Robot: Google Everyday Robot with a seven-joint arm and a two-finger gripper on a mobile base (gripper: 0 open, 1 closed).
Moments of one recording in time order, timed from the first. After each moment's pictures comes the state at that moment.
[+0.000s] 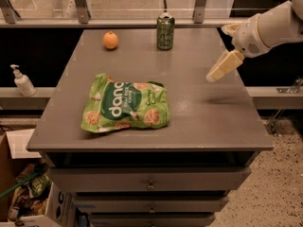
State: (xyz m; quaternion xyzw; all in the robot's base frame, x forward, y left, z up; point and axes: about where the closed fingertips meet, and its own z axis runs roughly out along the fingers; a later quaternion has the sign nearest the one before) arm 0.660 -0.204 0.895 -0.55 0.73 0.07 0.39
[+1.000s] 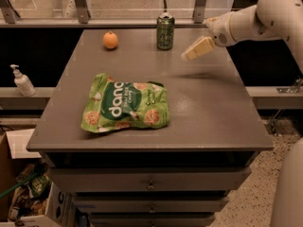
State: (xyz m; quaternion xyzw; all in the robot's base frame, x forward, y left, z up) arm 0.770 -0.167 0.886 -0.46 0.74 0.13 0.47
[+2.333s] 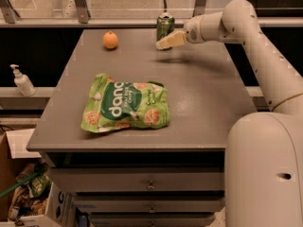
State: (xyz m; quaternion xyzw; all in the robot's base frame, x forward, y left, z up) arm 0.857 -0.098 0.866 -0.38 0.74 0.21 0.51
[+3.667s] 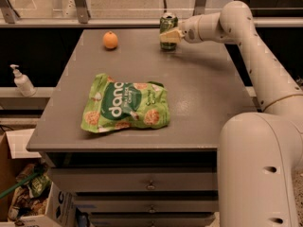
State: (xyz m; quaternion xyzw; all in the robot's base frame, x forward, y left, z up) arm 0.870 -0.088 0.865 -0.38 0.73 0.22 0.52
